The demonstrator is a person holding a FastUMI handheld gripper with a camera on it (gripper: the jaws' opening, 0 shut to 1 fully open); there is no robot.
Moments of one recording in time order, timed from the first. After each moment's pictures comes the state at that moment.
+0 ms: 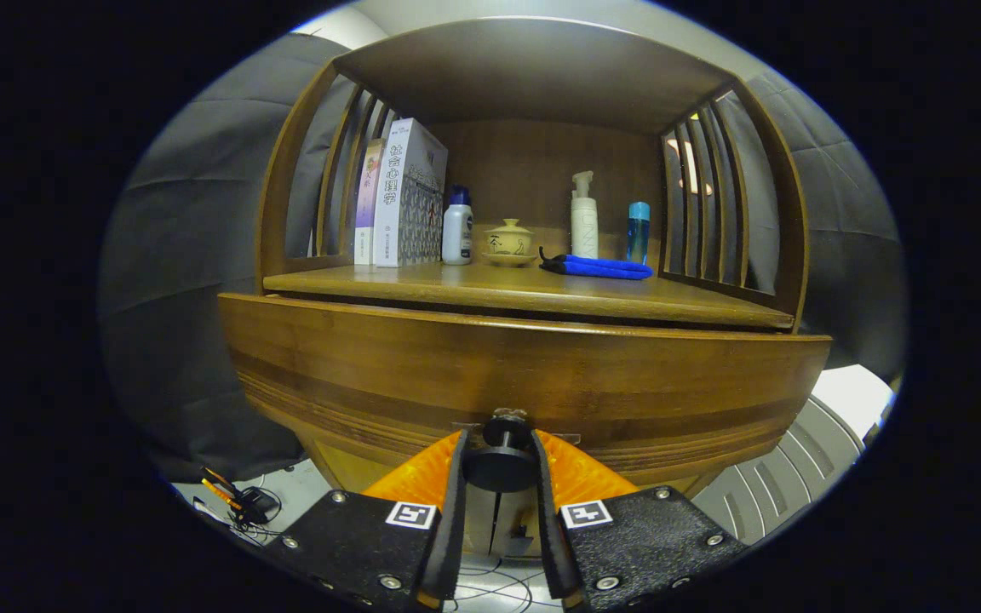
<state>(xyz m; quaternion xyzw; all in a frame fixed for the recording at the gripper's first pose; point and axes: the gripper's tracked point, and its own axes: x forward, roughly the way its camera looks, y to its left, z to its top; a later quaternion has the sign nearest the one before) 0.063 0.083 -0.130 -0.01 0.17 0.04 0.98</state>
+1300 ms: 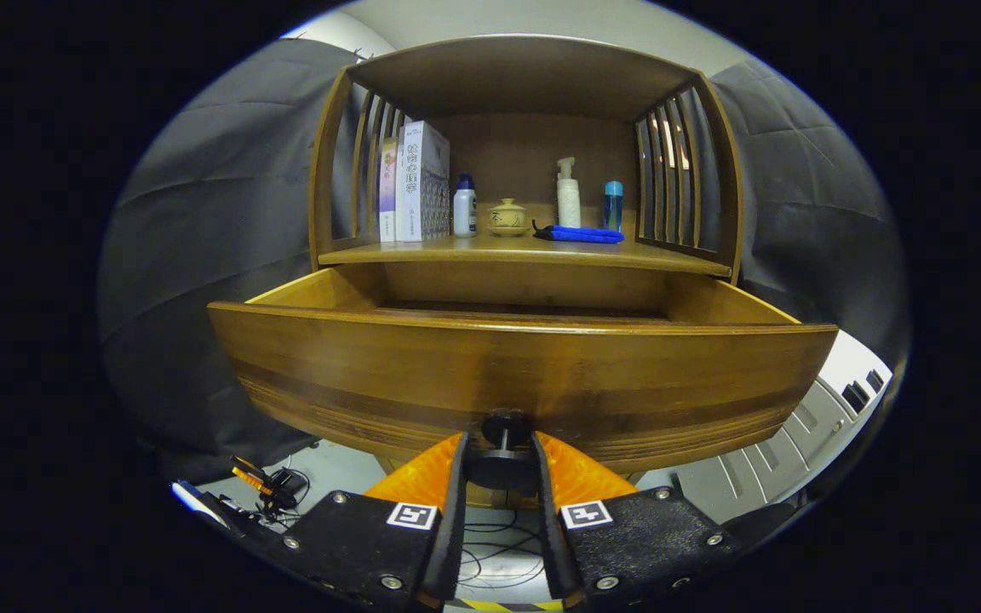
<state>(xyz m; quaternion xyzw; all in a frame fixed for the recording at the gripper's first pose) -0.042 0.090 -0.132 0.01 0.22 0.04 0.97</state>
